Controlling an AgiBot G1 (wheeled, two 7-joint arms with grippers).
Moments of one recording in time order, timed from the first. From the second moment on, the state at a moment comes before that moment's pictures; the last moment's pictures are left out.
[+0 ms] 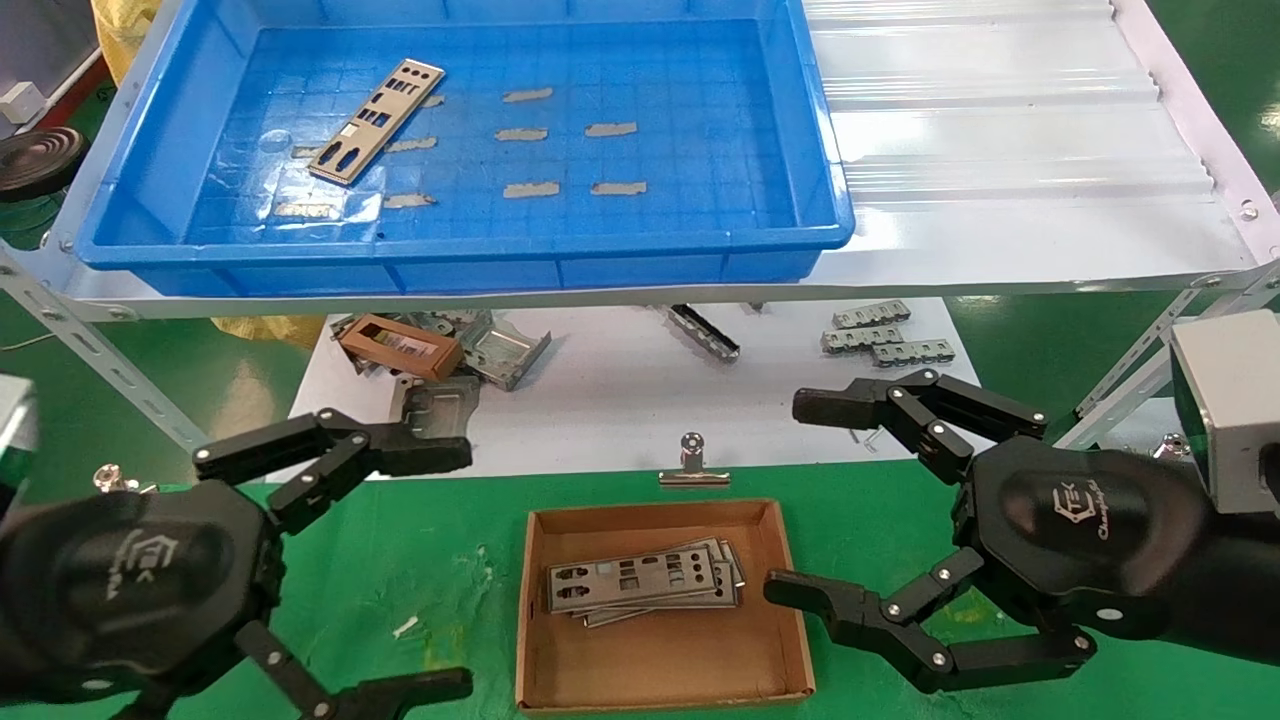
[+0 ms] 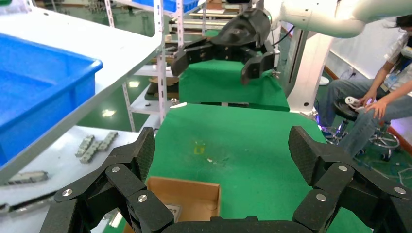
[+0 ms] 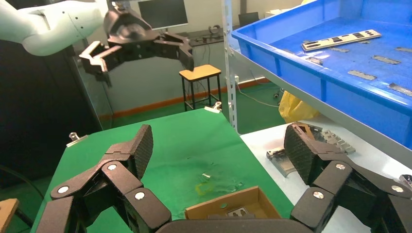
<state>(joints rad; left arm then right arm) -1.07 0.61 0.28 -1.29 0.73 1.50 -0.18 1.08 -0.55 -0.41 1.22 -0.62 -1.41 0.11</state>
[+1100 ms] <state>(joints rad) -1.07 0.61 0.28 -1.28 0.73 1.50 -0.19 1.08 -0.55 -0.41 1.22 -0.62 -1.41 0.11</state>
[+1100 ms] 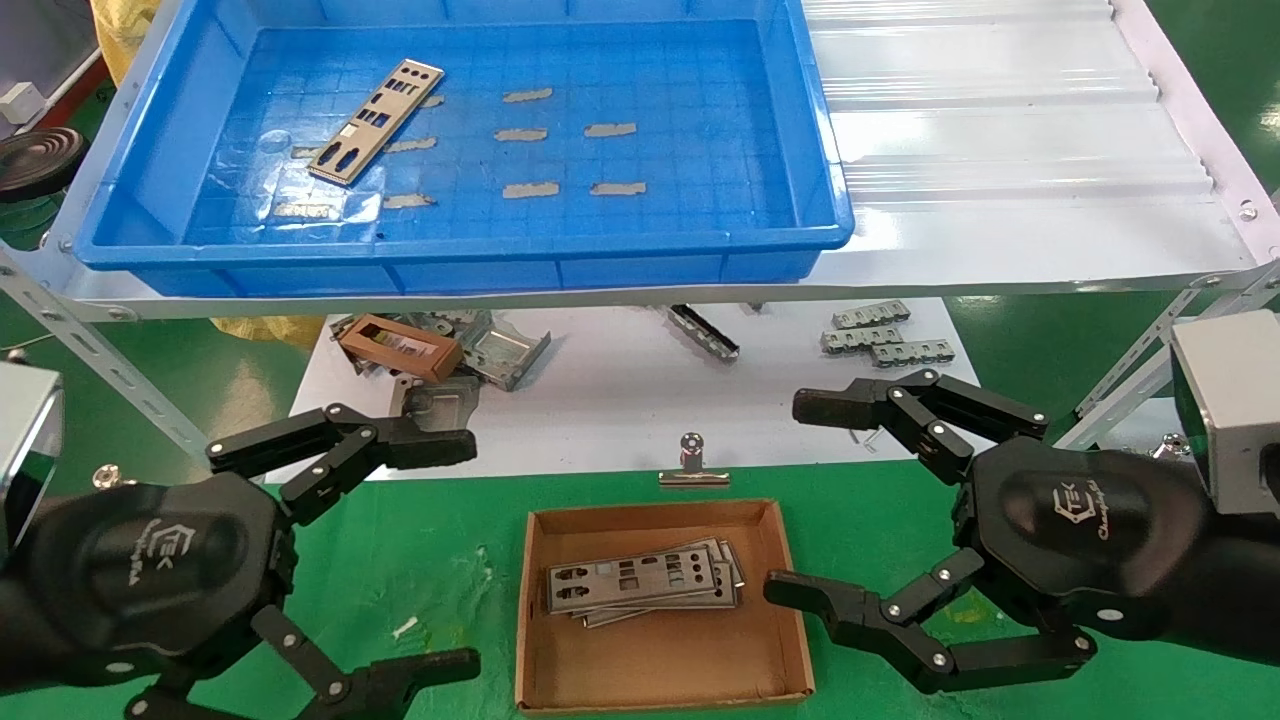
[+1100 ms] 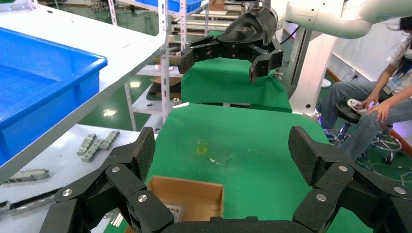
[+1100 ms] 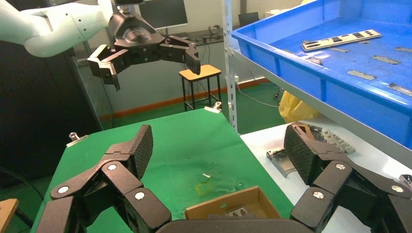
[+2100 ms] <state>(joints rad) -1.08 0.61 0.28 -1.28 0.73 1.50 -0.18 1.08 -0.55 -0.41 1.22 -0.62 -1.41 0.11</state>
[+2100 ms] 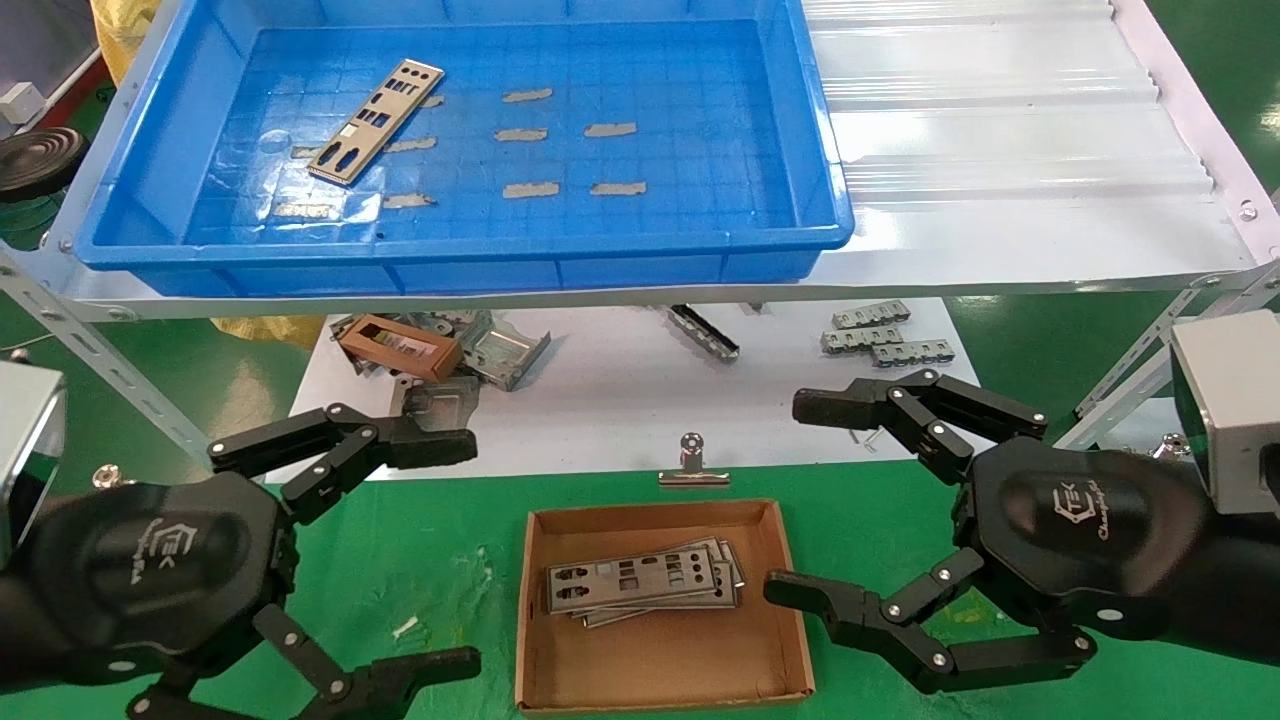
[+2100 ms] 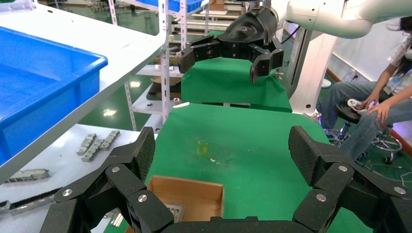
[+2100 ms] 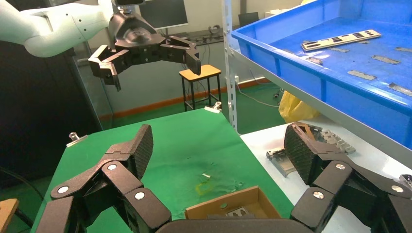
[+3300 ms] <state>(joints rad) -1.08 0.61 0.28 -1.28 0.73 1.50 -0.18 1.08 -0.55 -0.41 1.22 -0.62 -1.41 0.11</state>
